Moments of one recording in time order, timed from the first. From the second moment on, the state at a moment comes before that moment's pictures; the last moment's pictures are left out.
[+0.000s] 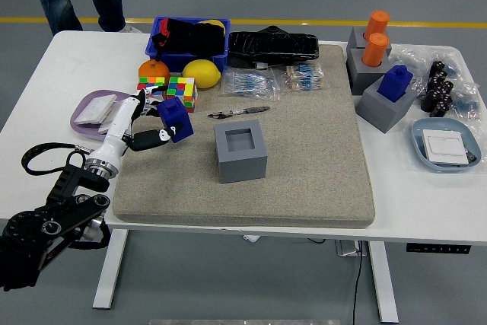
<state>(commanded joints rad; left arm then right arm) -0.57 0.31 -0.51 -0.94 0.85 0.51 -0.45 0.02 -0.38 2.16 0.20 -2.09 0.32 0.06</state>
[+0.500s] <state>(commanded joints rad) -0.65 0.34 -0.50 -1.15 0.93 0.41 -0.32 0.02 -0.39 2.16 0.19 -2.09 0.32 0.06</state>
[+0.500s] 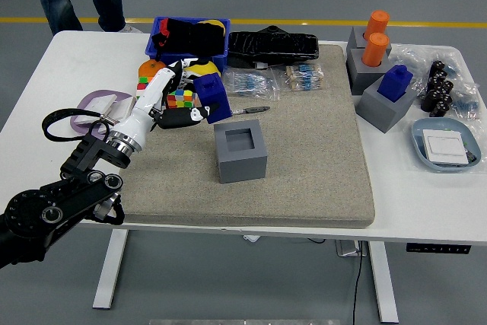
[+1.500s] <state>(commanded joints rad) -0.71 0.31 -0.36 -1.13 0.91 0.40 -0.31 0.02 -0.39 2.14 0.19 -2.08 0.32 0.06</state>
